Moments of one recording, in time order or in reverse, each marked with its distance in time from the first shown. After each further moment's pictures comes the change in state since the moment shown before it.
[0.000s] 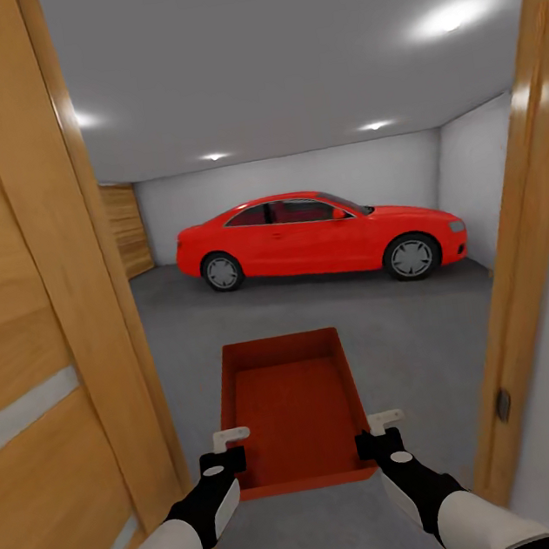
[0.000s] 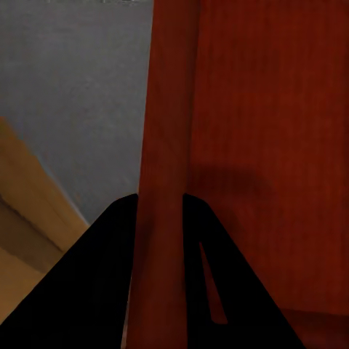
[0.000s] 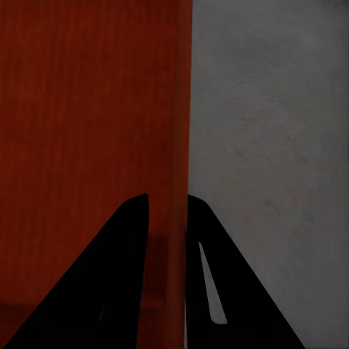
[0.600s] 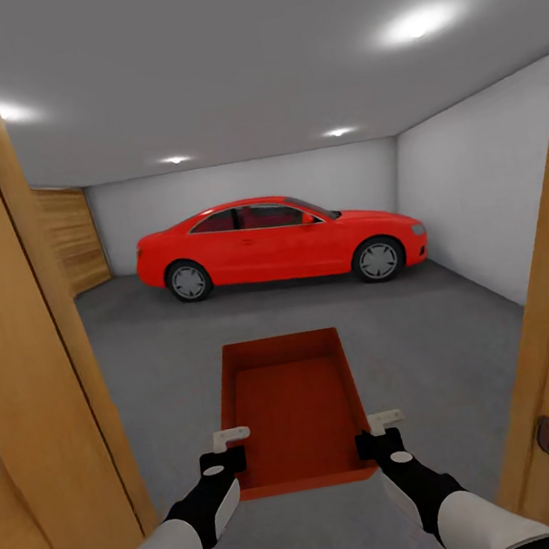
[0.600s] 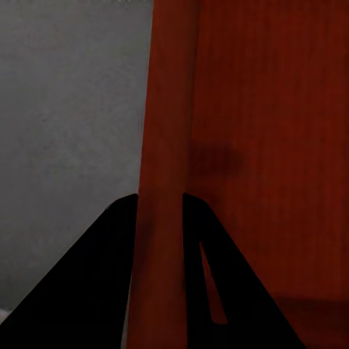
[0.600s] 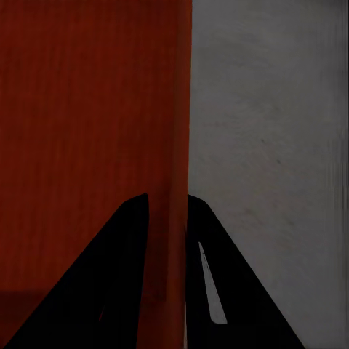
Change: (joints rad) left arm 0.000 0.000 -0.001 -0.001 0.000 0.002 0.000; right arm 0.000 0.000 -0.001 0.000 0.000 0.000 0.000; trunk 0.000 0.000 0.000
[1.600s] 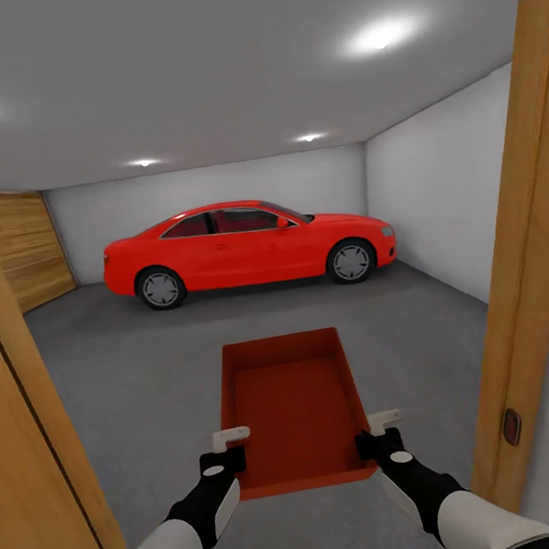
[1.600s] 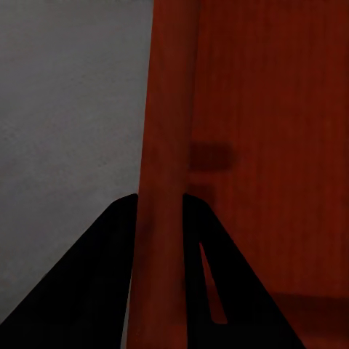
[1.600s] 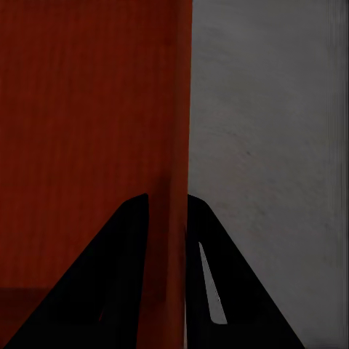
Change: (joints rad) left arm 0.000 0.000 -0.002 -0.001 0.001 0.000 0.001; right arm 0.000 0.000 -0.001 0.000 0.001 -0.001 0.000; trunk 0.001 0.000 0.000
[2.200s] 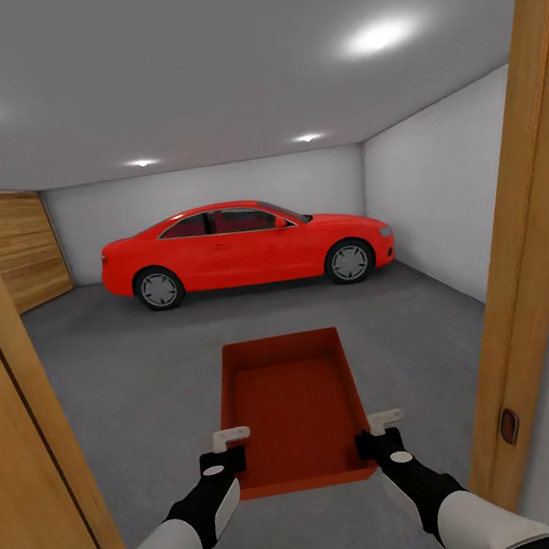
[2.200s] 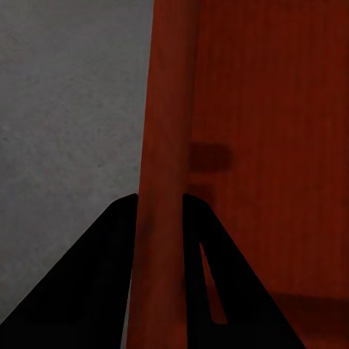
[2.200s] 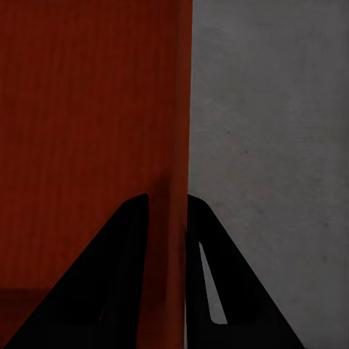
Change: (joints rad) left arm 0.000 0.000 -0.002 -0.002 0.000 0.002 0.001; right arm 0.000 0.000 -0.001 0.000 -0.001 0.000 0.000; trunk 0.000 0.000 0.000
